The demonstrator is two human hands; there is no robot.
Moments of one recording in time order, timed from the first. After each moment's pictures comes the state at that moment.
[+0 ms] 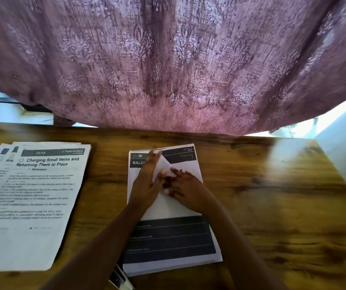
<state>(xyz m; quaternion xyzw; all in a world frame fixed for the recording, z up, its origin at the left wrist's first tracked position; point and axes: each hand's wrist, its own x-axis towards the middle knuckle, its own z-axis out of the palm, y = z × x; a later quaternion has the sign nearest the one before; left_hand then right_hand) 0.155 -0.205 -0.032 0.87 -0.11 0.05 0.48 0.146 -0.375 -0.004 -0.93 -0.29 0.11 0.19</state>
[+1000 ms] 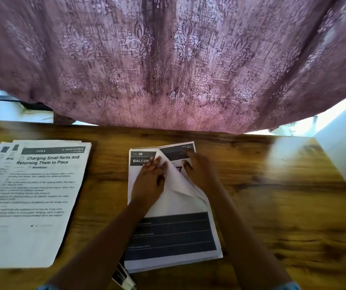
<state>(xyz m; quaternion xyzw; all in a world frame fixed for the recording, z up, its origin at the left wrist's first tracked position) 0.165 -0.205 -0.049 0.95 -0.11 0.01 0.28 0.185 -0.390 -0.002 -0.97 -0.09 -0.02 0.23</state>
